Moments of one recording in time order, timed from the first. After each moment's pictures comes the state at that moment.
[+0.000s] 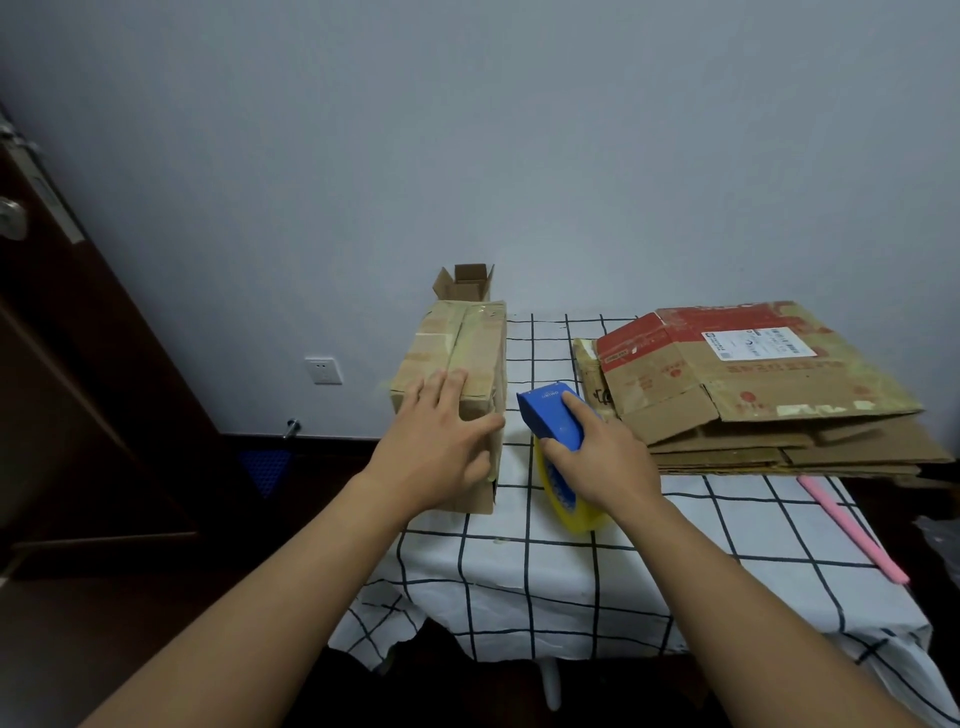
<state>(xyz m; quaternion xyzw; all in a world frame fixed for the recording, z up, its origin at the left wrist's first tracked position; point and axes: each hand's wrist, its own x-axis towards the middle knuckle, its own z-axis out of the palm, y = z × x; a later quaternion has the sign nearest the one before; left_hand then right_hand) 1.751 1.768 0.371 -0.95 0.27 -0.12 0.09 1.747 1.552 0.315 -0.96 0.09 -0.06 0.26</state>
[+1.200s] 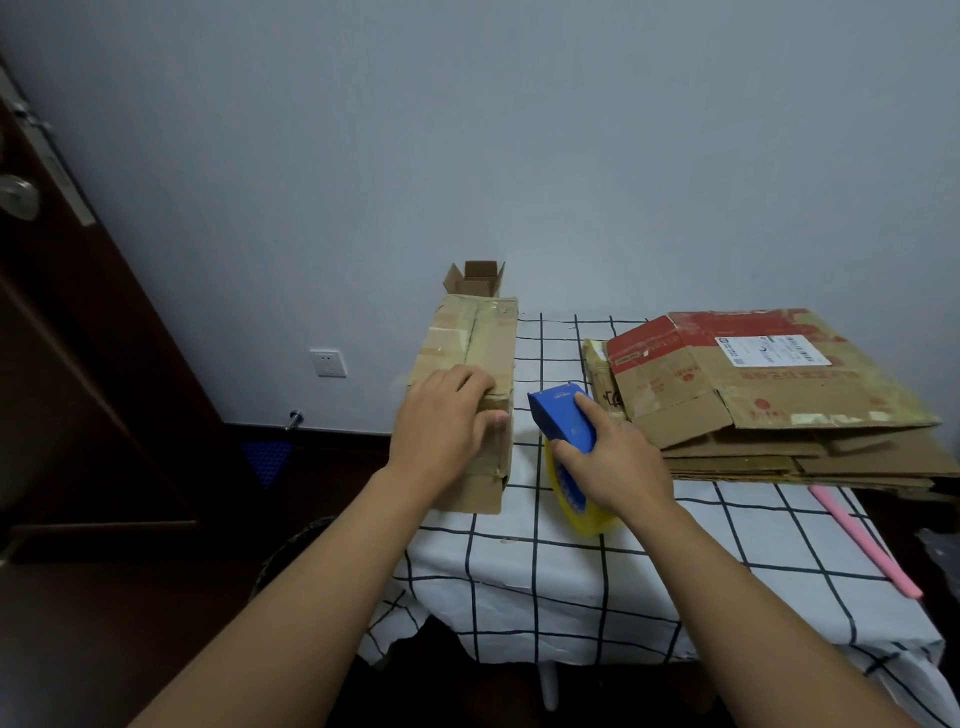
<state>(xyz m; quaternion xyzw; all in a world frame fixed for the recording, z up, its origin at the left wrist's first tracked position) 1.770 1.765 0.356 -0.93 0.21 -0.27 -0.13 1.747 1.553 0.314 -0.96 0.08 -0.06 0.25</state>
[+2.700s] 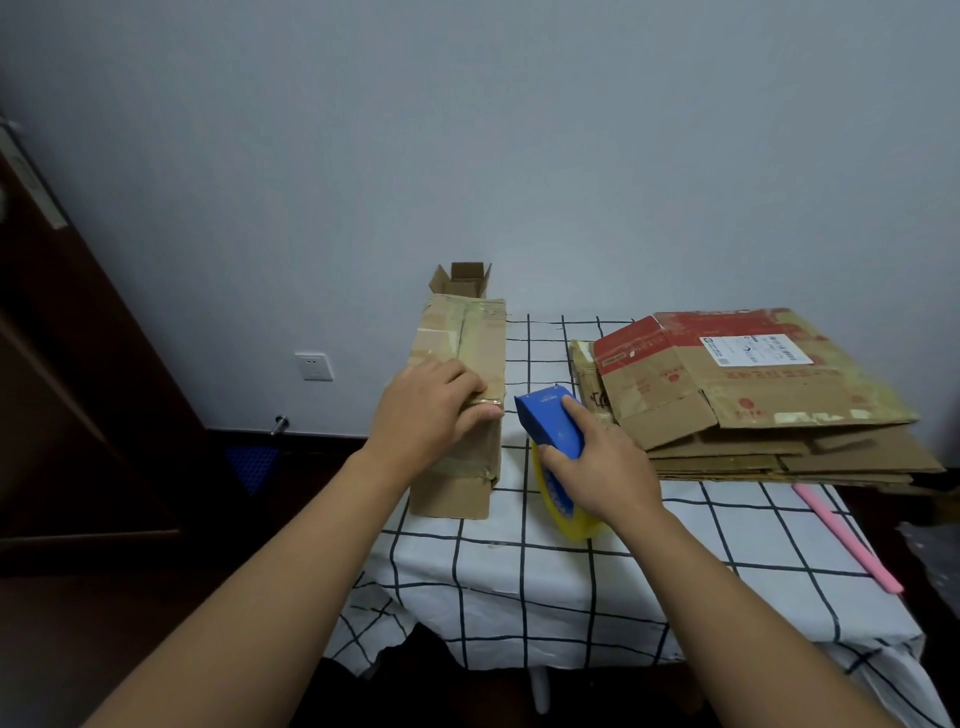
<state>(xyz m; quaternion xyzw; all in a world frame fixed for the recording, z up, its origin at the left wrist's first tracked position) 1.785 1.773 0.372 -0.92 0.28 -0.26 -0.09 1.744 1.553 0.312 -0.96 0.08 -0.06 0.26</state>
